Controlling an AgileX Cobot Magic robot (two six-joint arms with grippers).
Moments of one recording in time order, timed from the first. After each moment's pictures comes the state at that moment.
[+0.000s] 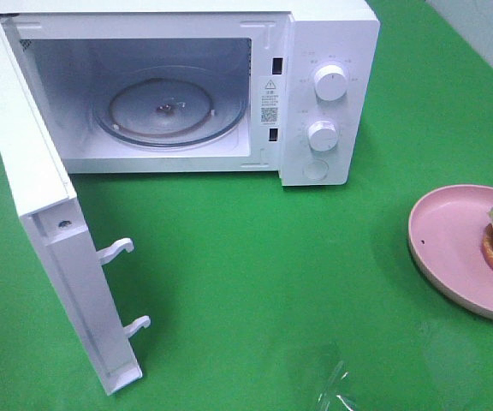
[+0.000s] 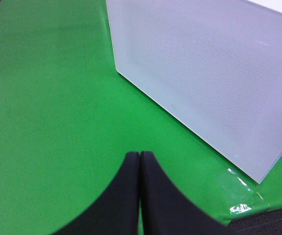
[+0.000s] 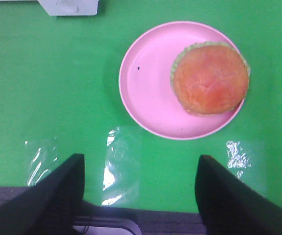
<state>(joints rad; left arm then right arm) -0.17 0.00 -0.50 -0.02 1.06 0.08 0.00 0.83 -1.02 0.06 1.22 0.02</state>
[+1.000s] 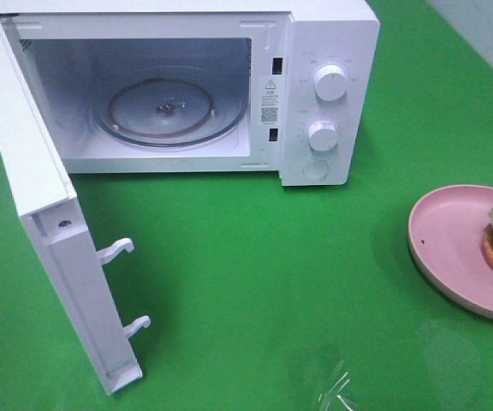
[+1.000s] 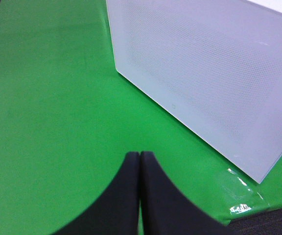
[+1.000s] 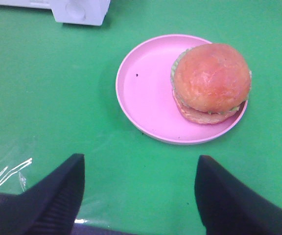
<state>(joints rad) -0.17 0.00 -0.50 -0.02 1.06 0.08 0.00 0.20 -0.51 0.06 1.01 -0.09</state>
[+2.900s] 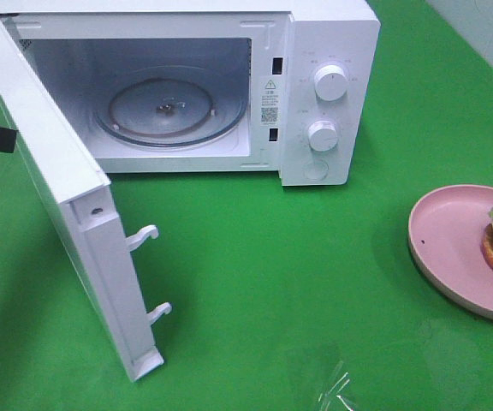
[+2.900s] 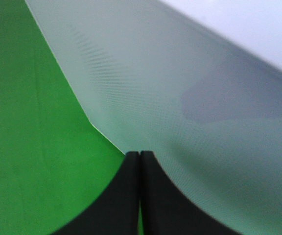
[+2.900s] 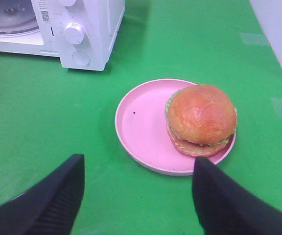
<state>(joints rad) -0.20 1.41 -0.74 -0.28 0.14 0.39 0.00 0.00 -0.51 0.06 1.01 -0.08</state>
